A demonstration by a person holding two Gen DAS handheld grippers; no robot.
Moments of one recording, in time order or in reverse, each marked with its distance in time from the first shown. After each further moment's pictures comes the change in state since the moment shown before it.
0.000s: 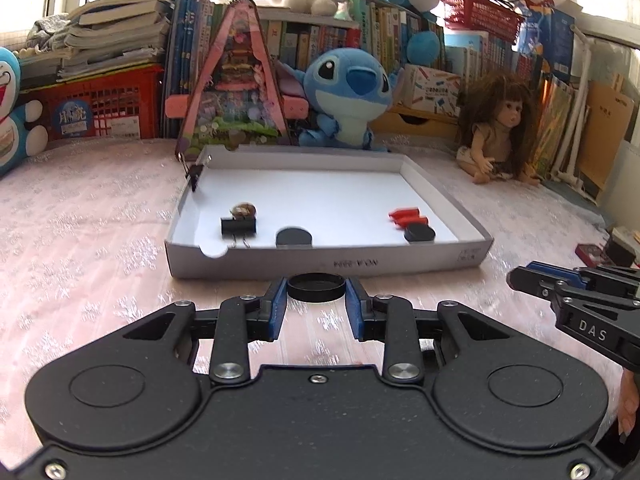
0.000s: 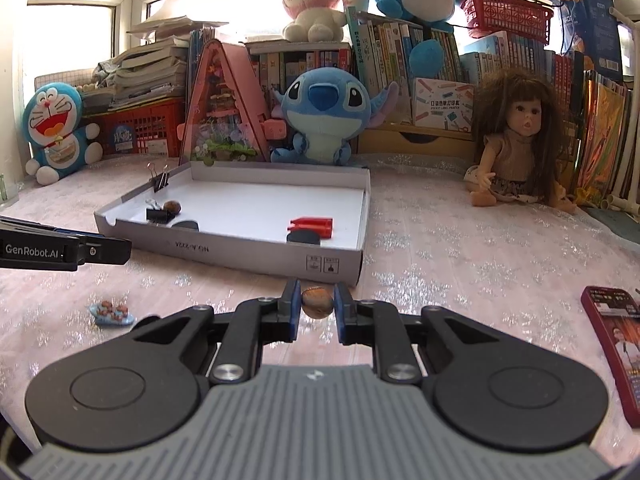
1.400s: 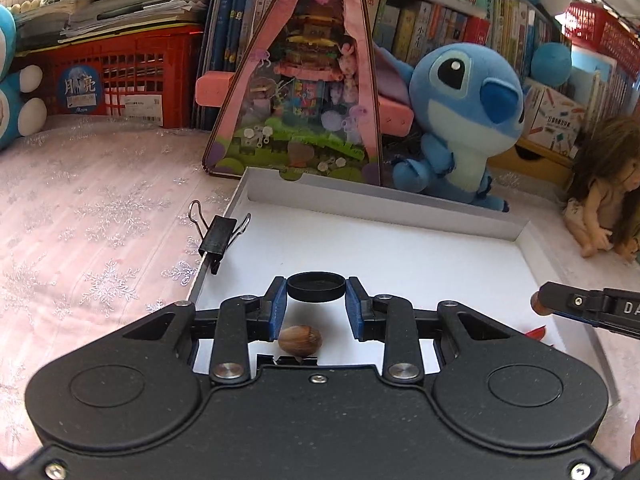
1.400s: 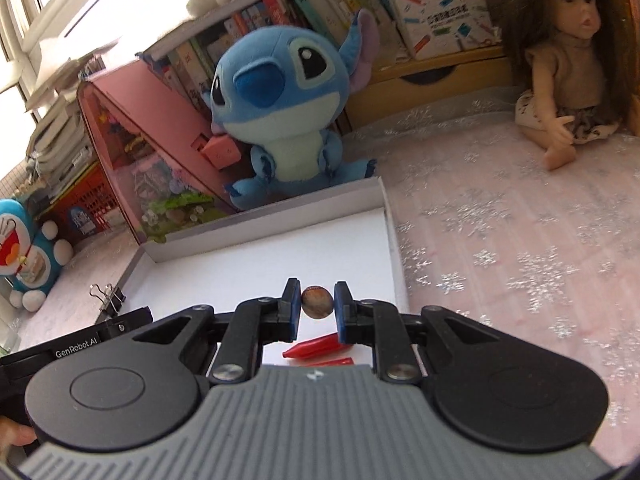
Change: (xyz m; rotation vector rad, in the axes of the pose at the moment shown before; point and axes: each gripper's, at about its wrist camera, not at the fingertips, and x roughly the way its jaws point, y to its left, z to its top) left arm 0.164 0.053 0.088 -0.163 0.095 0.150; right arm 0.177 -0.043 0.087 0.365 0.212 0.108
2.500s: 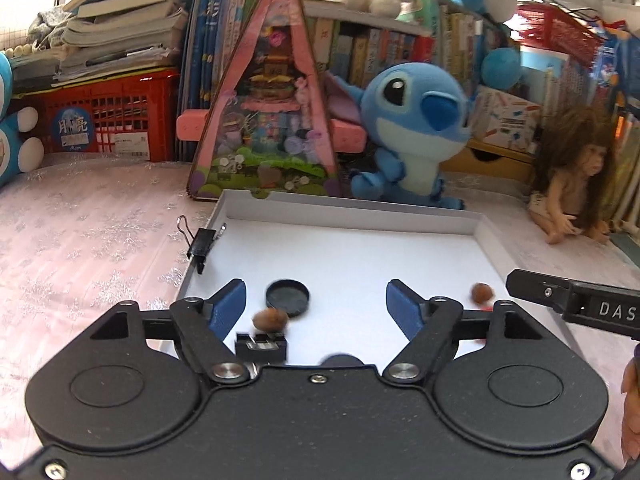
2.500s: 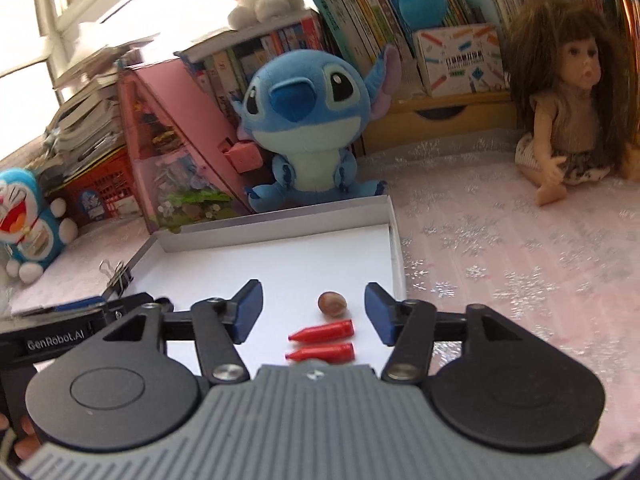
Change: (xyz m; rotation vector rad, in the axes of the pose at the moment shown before) left arm -0.053 -0.019 -0.018 0.081 -0.090 -0.056; right arm -0.046 0.014 -0.022 -0.153 -0.109 -0.014
